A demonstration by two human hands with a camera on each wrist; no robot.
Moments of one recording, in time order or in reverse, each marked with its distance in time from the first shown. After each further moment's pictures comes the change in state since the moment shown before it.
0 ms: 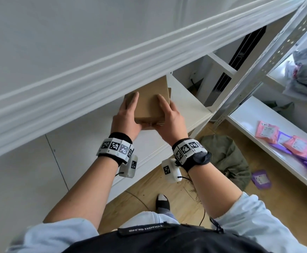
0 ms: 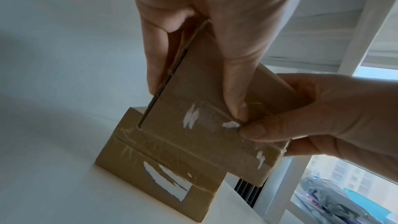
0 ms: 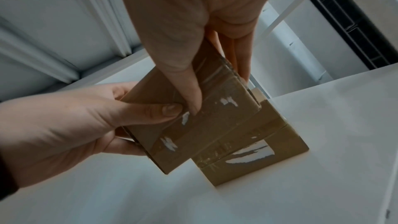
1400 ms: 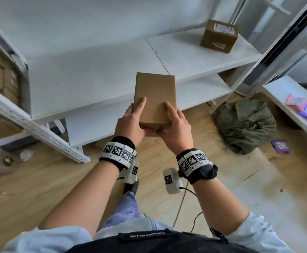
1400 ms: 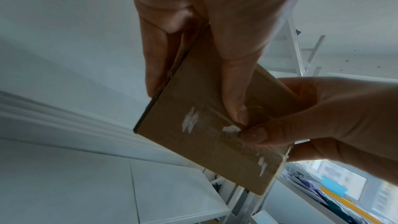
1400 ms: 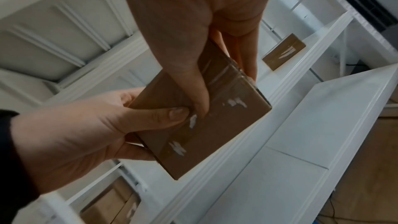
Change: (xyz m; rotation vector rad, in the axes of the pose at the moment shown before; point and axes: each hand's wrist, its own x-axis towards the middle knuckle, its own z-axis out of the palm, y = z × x) left_hand -0.651 -0.193 -0.244 -0.004 -0.014 -0.182; right_hand -0.604 -0.345 0.094 0.071 -0.130 -0.022
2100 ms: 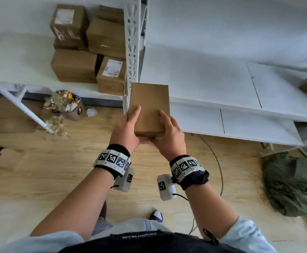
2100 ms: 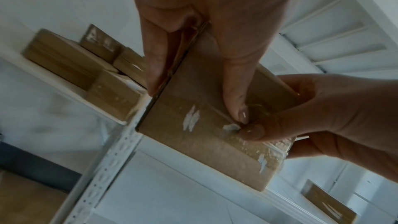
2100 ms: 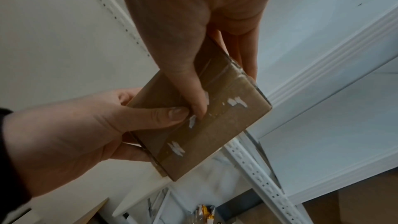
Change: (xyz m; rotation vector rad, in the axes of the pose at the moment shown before) left_hand -0.193 -0.236 -0.157 0.019 0.249 -0.457; right_hand -0.106 -0.235 0.197 -0.014 -0.372 -0.358
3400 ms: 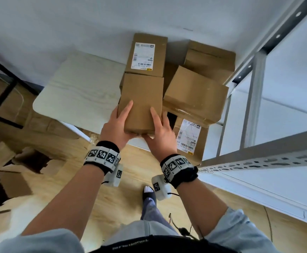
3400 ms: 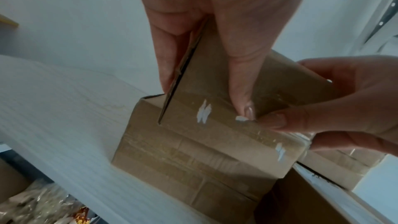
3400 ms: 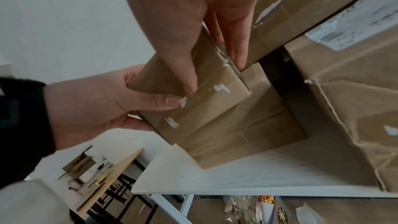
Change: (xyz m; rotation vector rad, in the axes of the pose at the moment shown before) left_hand 0.334 -0.274 -0.165 0.054 0.046 -0.295; right_hand 0.369 -0.221 0.238 -0.026 -0.295 -0.190
